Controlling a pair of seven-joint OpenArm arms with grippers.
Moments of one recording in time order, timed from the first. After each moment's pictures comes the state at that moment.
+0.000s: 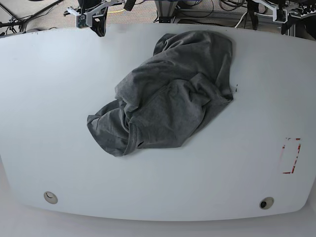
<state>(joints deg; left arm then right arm) 64.6 -15.5 -18.2 110.7 -11.3 -4.8 -4.7 -55.1 0.1 13.1 113.2 7.8 19.1 -5.7</state>
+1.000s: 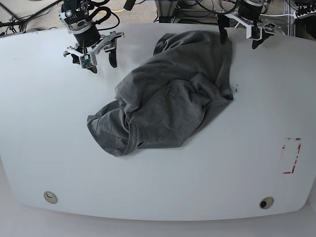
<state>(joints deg) 50.3 -12.4 -5.5 110.5 -11.6 -4.6 6.1 -35.5 5.0 11.9 113.2 7.6 23.9 -24.4</state>
